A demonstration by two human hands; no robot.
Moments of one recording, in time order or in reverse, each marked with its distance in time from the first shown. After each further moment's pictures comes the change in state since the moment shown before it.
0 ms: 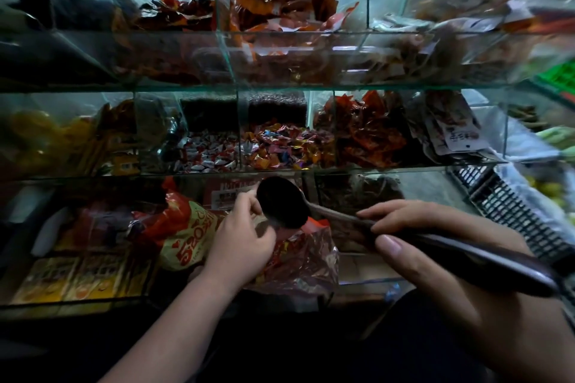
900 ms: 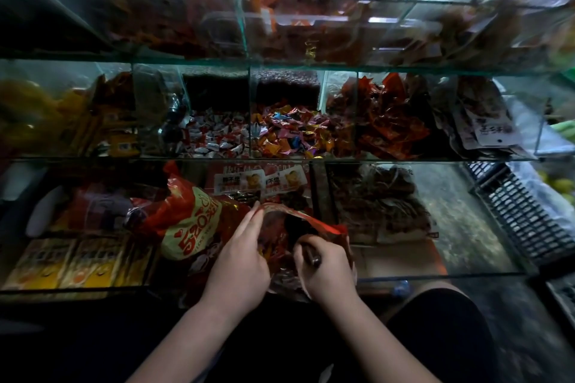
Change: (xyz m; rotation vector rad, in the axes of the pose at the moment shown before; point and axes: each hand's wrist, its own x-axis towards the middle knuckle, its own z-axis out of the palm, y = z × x) left_hand -0.017 -0.047 0.022 0.060 -0.096 -0.090; right_hand 0.156 0.133 0.121 -0.432 0.938 -0.038
